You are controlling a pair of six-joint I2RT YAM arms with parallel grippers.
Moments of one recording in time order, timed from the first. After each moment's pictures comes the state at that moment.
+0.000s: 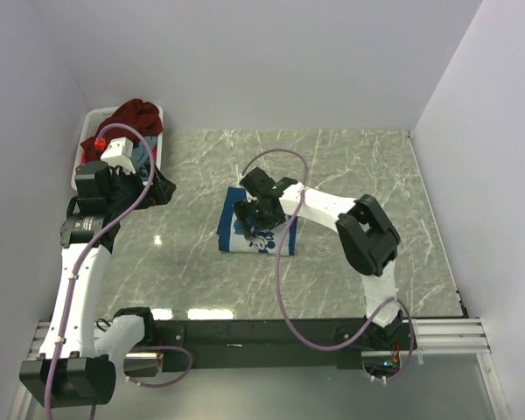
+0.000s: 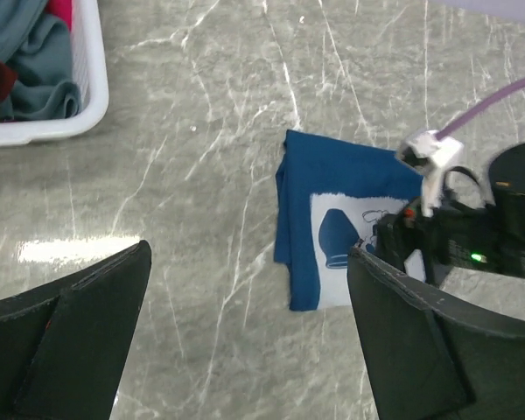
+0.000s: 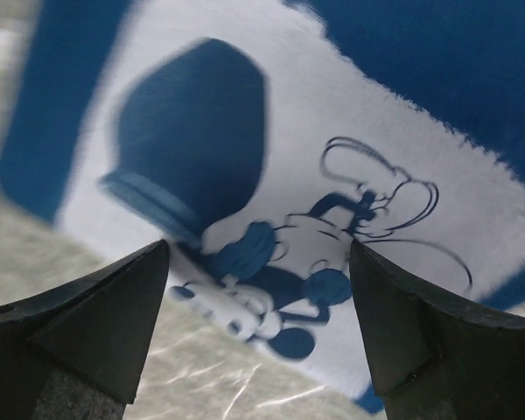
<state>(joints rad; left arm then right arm) 0.05 0.95 1.03 -0.51 0.32 -0.25 0.76 1.98 1.49 -0.63 -0.04 0.30</state>
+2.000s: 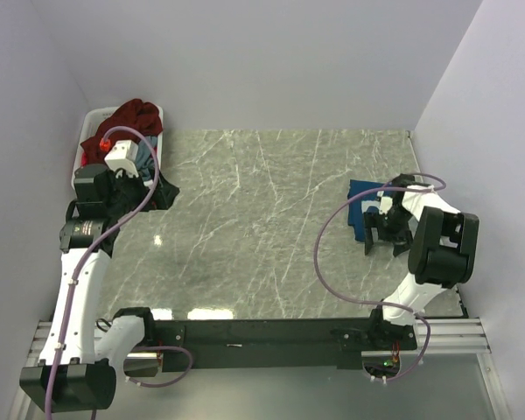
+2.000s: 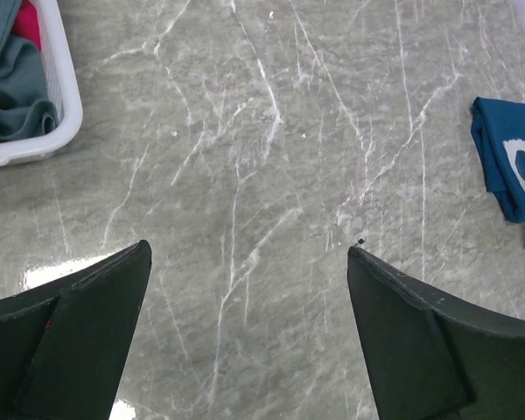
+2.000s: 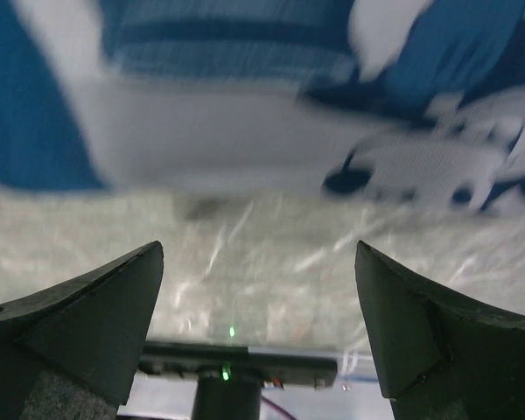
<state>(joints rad) 0.05 0.92 1.01 -0.52 0.39 -0.18 -0.22 1.69 1.04 -0.94 -0.07 -0.18</state>
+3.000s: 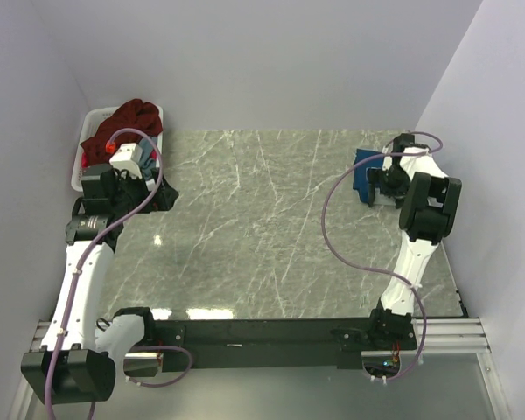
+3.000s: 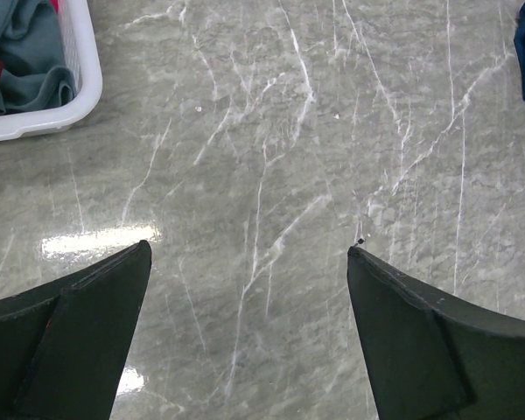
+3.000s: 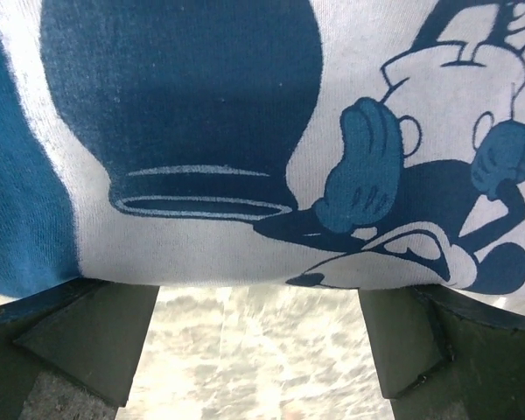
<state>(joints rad) 0.05 0.96 0.97 -0.51 0.34 -0.15 -0.22 2.19 1.71 -0.92 -0.01 -0.13</state>
